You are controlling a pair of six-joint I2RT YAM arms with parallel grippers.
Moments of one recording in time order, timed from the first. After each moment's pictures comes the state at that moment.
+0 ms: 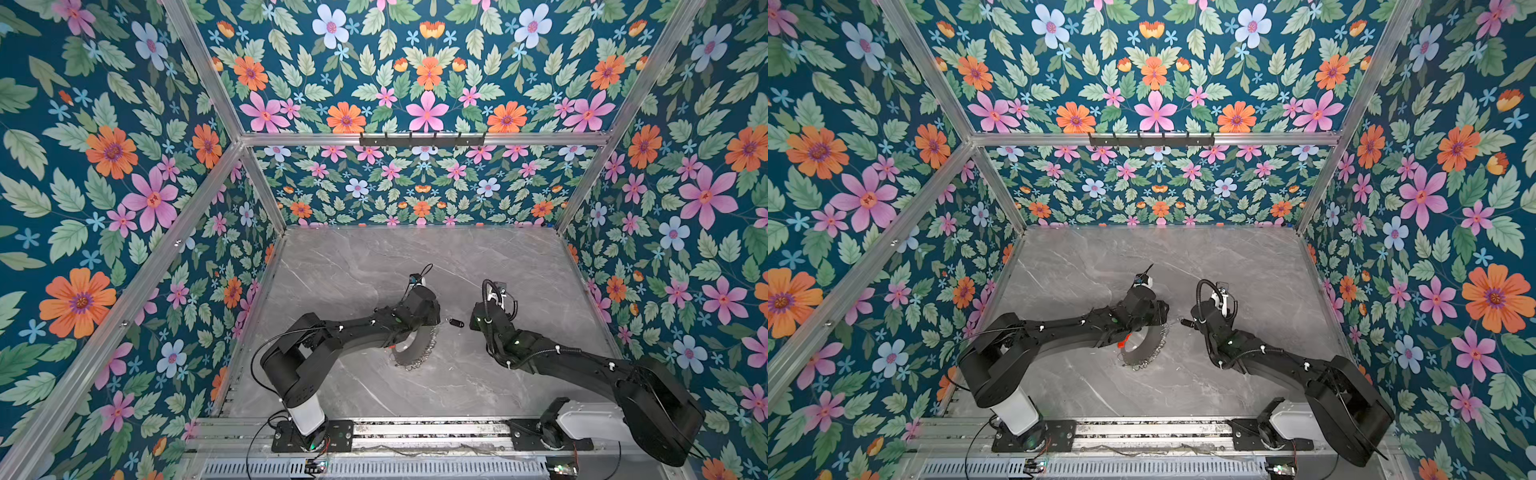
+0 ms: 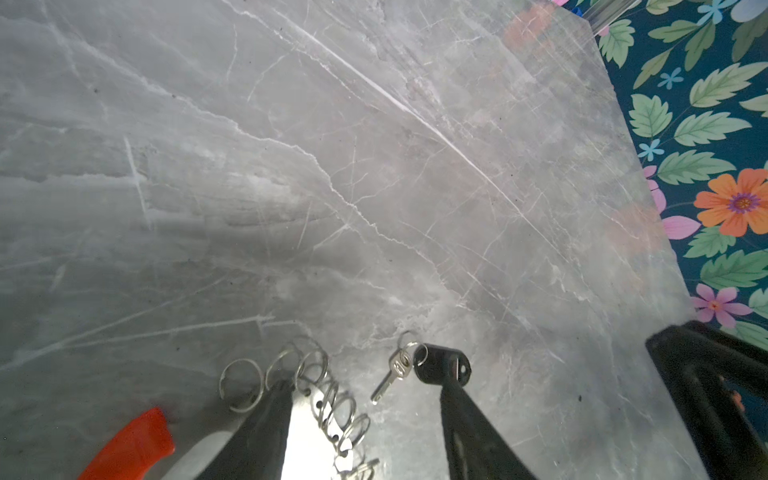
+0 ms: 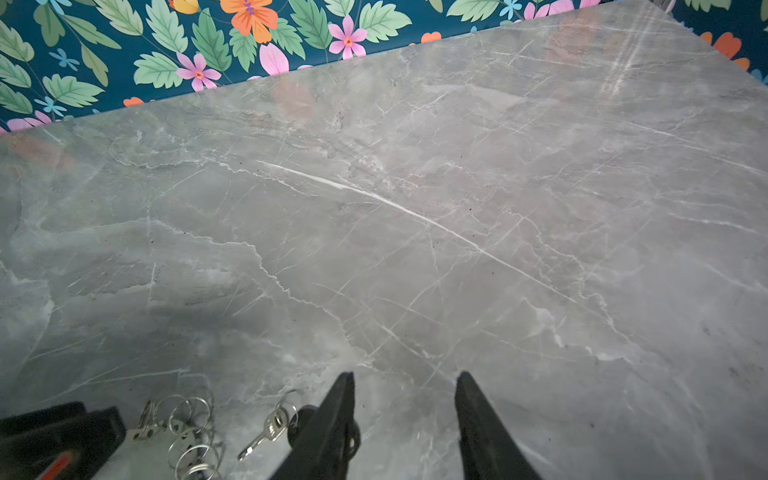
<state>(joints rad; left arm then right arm) -0.89 1.70 0.93 0.04 -0.18 -0.76 0.70 1.28 0.55 0.06 0.60 0.61</state>
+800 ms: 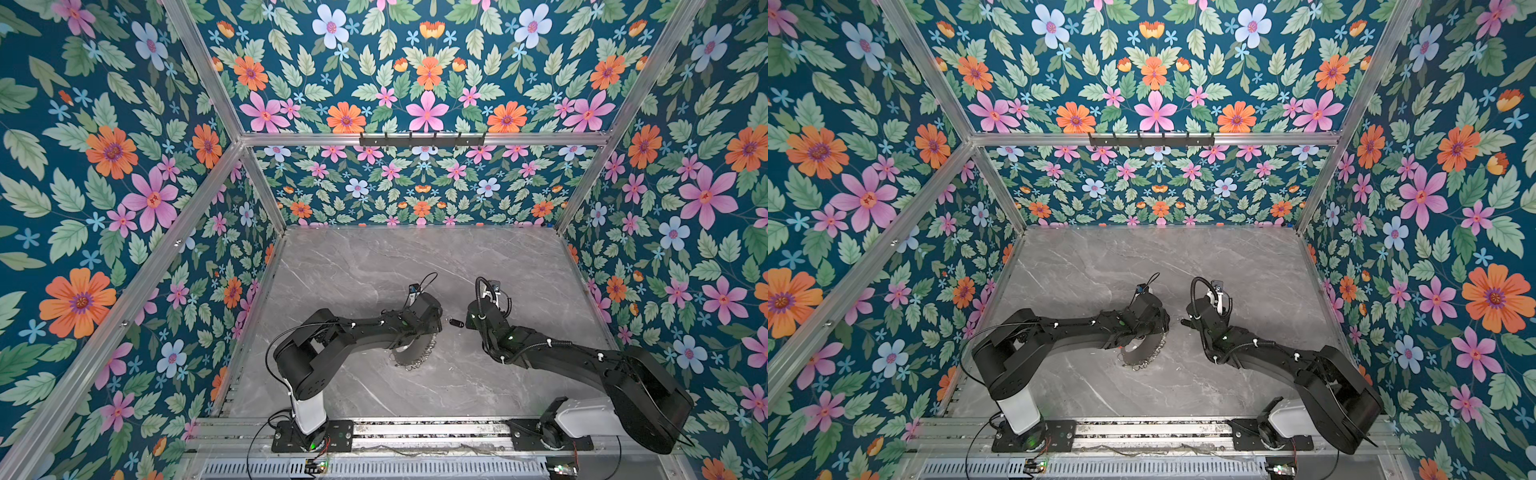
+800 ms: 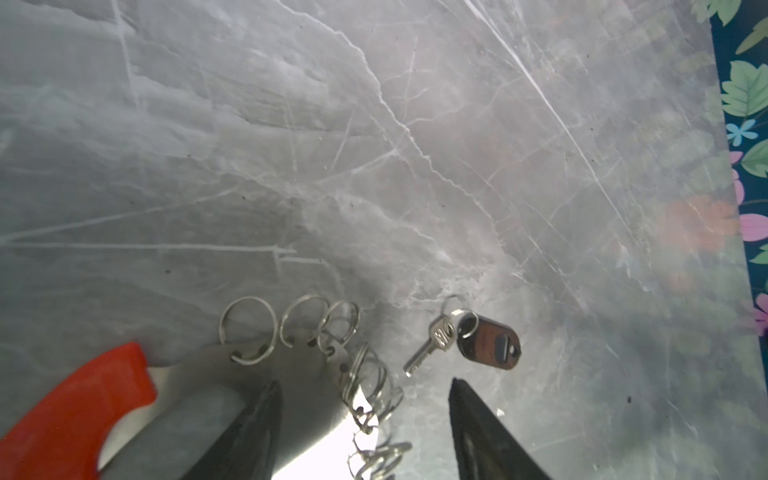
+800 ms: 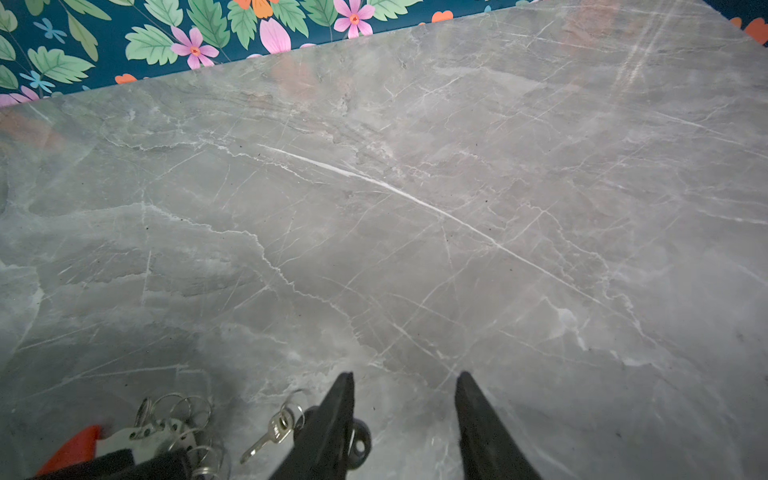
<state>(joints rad) -0.91 1.79 0.95 -0.02 -0.18 -0.88 0.70 1.35 0.59 0.06 0.58 0.61</state>
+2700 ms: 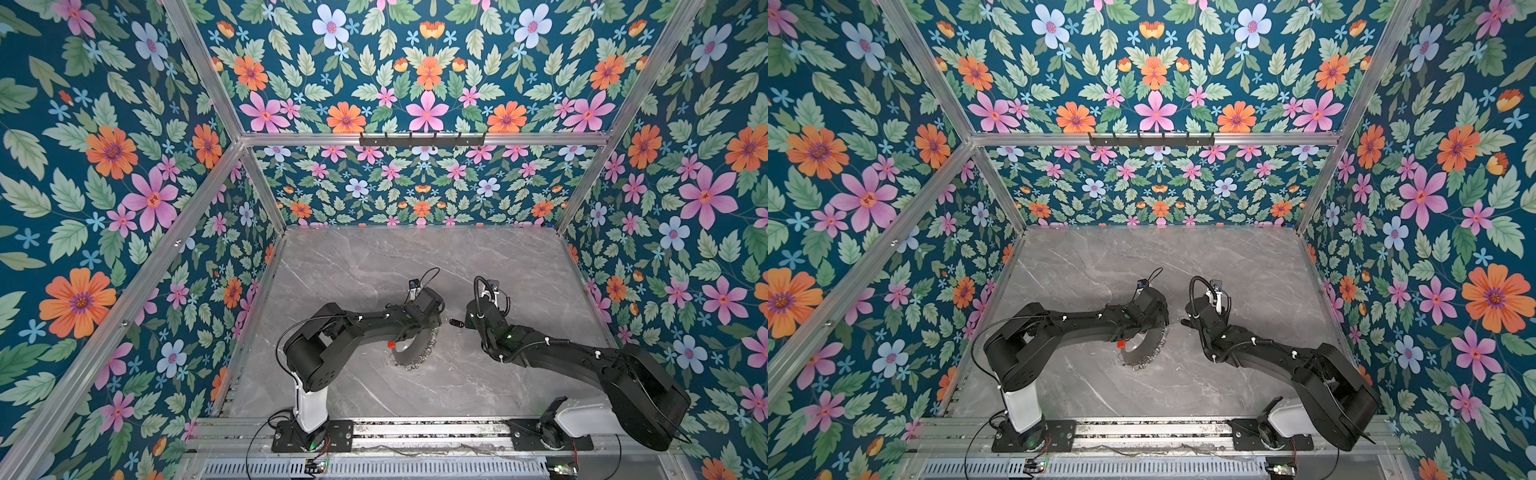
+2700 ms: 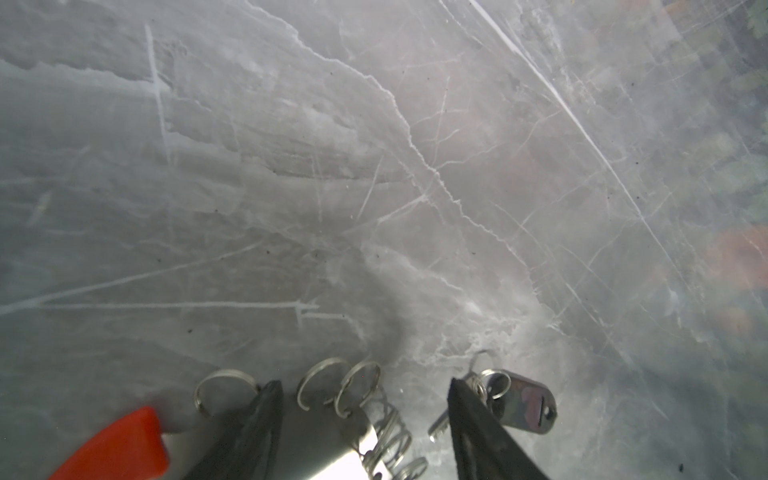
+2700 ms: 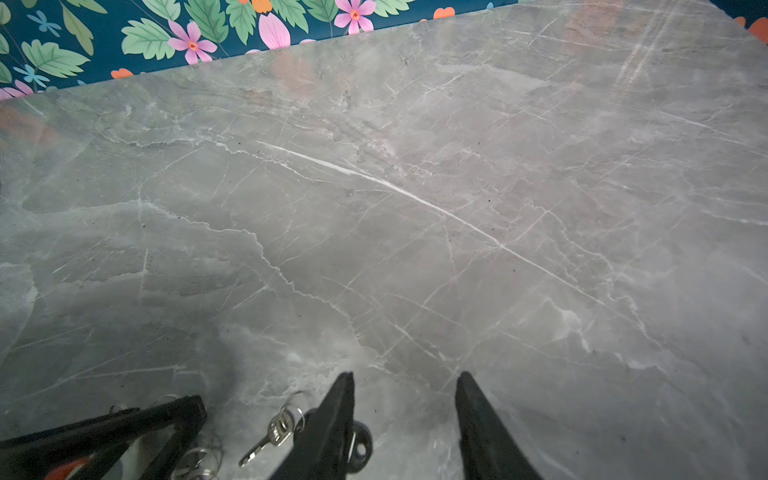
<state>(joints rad) -0.89 1.86 1.03 -0.06 -0.22 -0.86 0.70 1.37 0.60 0.06 0.58 0.61</state>
